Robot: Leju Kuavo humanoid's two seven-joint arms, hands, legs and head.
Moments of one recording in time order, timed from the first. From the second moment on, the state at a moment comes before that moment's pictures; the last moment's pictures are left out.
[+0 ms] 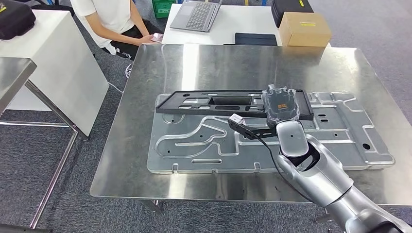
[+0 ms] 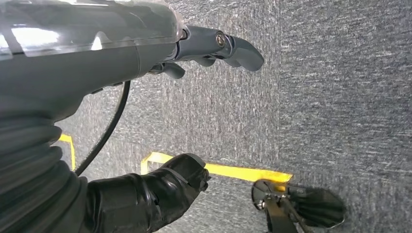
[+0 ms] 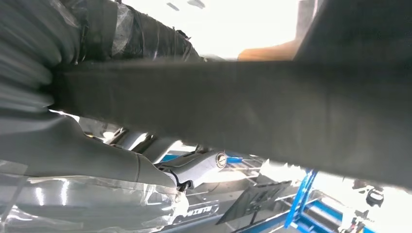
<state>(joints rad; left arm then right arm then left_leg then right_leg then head) -0.10 0.07 -1.05 -0.19 1.10 0.33 -0.09 -0.63 -0.32 0.61 -1.36 1.18 0.14 0.48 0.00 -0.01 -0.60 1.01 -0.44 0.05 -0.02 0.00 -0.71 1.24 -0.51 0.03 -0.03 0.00</state>
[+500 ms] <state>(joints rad) -0.10 0.06 -1.05 -0.19 1.11 0.32 -0.13 -0.60 -0.32 0.59 -1.36 1.18 0.13 0.47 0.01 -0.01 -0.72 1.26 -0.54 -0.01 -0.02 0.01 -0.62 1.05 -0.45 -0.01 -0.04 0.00</state>
